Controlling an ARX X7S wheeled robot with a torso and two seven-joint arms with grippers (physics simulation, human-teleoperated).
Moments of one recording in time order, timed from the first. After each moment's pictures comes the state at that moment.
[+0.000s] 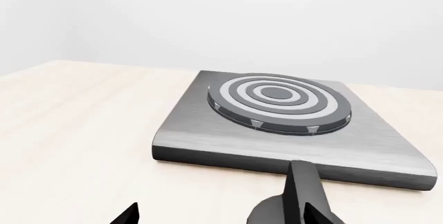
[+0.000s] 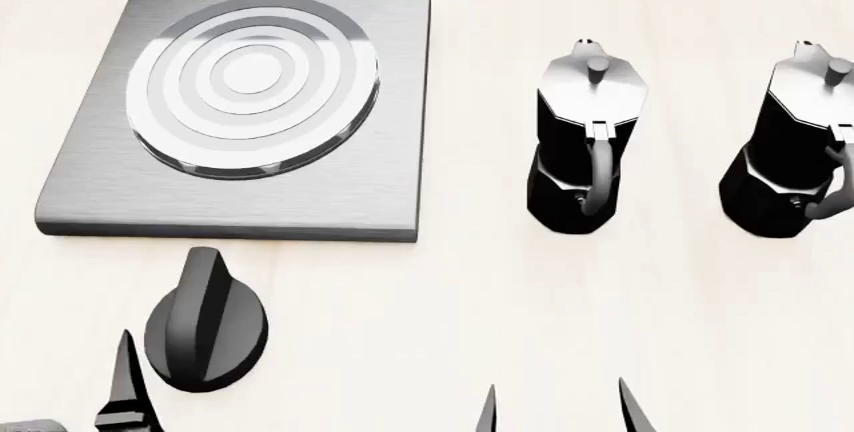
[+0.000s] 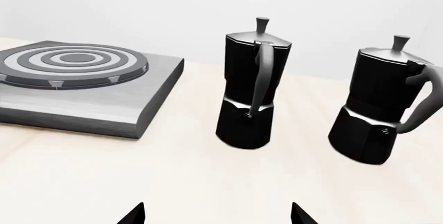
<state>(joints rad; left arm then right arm) 0.01 -0.24 0.16 0.35 -0.26 -0.11 -0.35 -0.05 0.26 -0.27 -0.32 0.07 0.08 0.30</state>
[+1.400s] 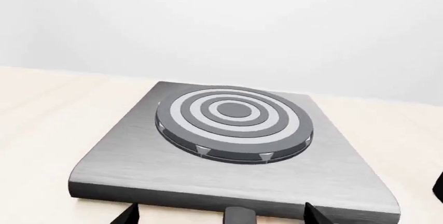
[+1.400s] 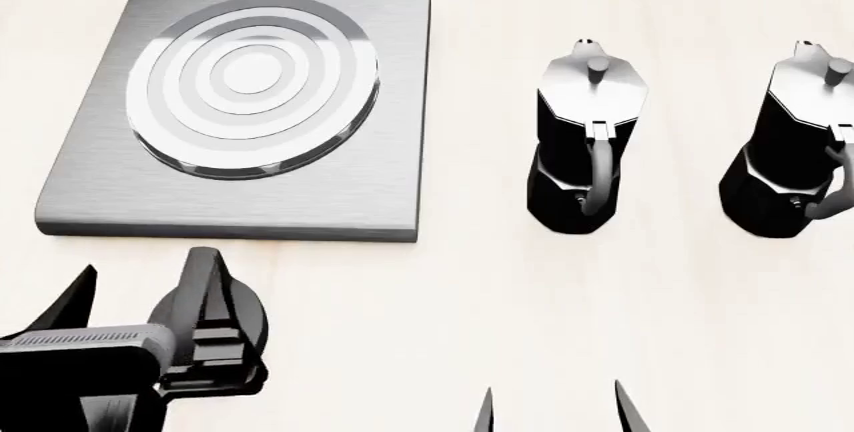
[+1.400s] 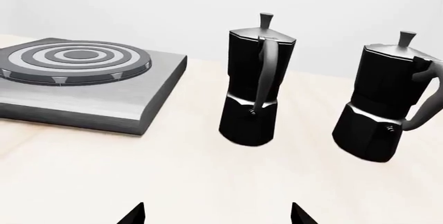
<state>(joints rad) -0.26 -0.17 0.31 0.16 -0.27 -0.14 -0.39 -0.04 0.29 -0.30 -0.31 0.10 0.08 0.32</state>
